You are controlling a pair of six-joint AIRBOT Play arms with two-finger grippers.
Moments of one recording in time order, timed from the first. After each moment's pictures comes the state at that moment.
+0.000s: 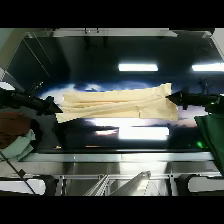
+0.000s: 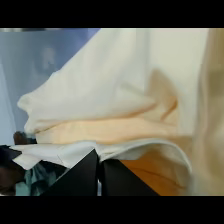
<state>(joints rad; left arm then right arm) 0.31 -1.62 1.17 0.92 -1.41 -1.17 -0.41 -1.60 0.99 -0.36 1.17 0.97</state>
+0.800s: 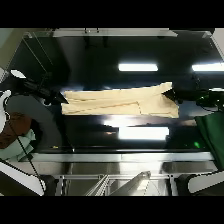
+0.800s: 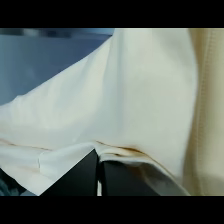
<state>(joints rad) 0.24 -1.89 1.53 0.87 -1.54 -1.21 -0.36 -1.78 1.14 -0.36 1.08 0.85</state>
